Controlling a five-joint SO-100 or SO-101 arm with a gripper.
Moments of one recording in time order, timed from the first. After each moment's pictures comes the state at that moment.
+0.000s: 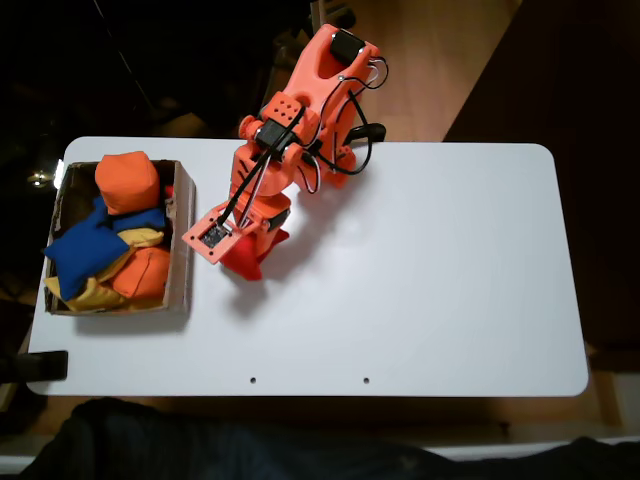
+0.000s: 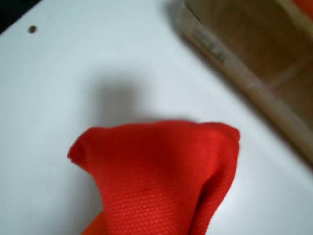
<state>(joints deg) 33.5 150.1 153.2 56.7 -84.6</state>
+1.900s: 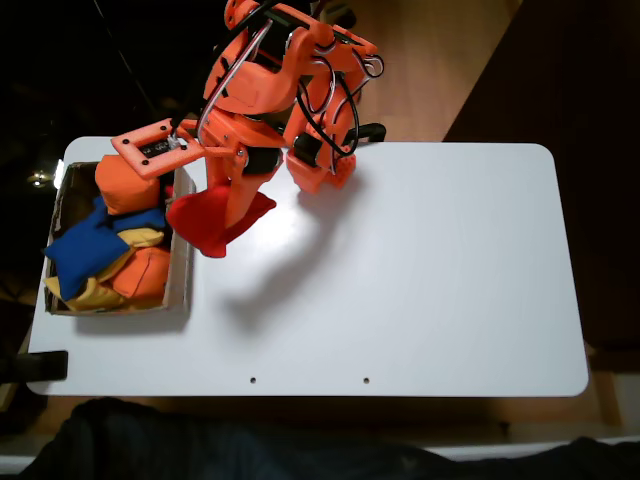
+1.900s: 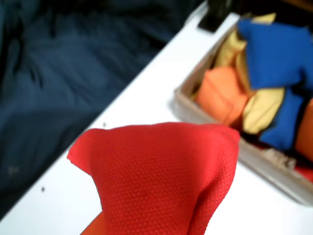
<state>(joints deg) 34.0 140.5 98.0 88.3 -73.5</state>
